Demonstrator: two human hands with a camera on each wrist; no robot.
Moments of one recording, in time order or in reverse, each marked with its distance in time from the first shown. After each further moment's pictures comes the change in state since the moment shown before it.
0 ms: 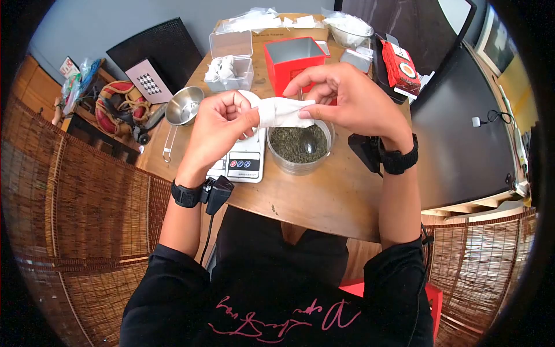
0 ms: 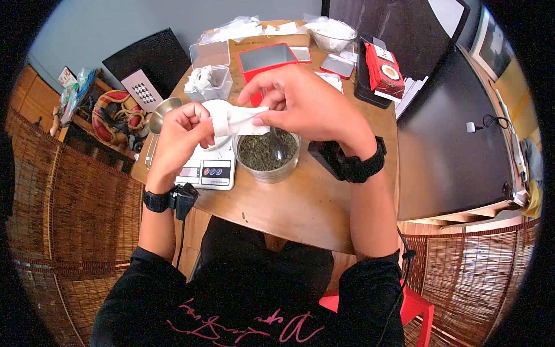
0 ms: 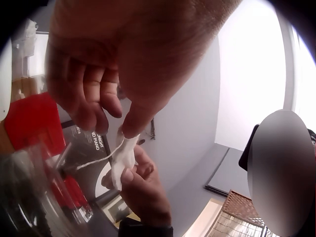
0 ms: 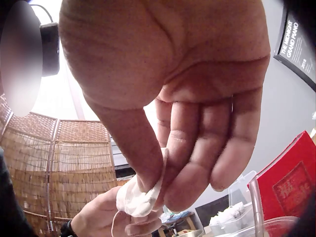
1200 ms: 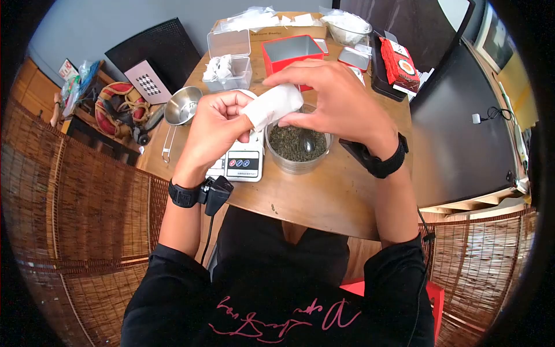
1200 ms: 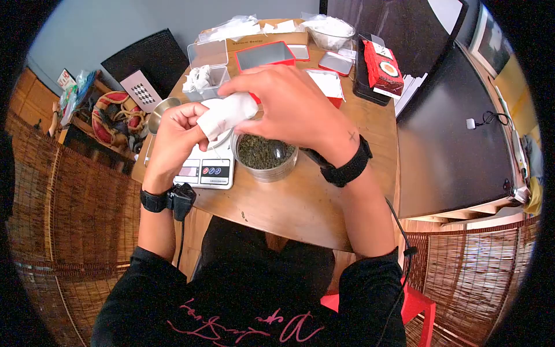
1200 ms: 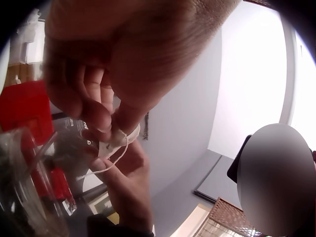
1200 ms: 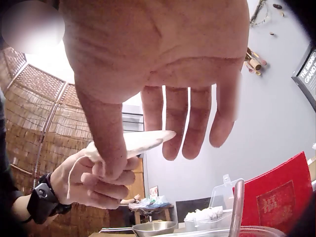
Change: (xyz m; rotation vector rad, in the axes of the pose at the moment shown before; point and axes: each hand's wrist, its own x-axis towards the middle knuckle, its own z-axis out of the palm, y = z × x) left_hand 0.000 0.011 0.009 -0.023 -0.002 -0.010; right_hand 0.011 0.012 0.022 -0.448 0.241 -0.394
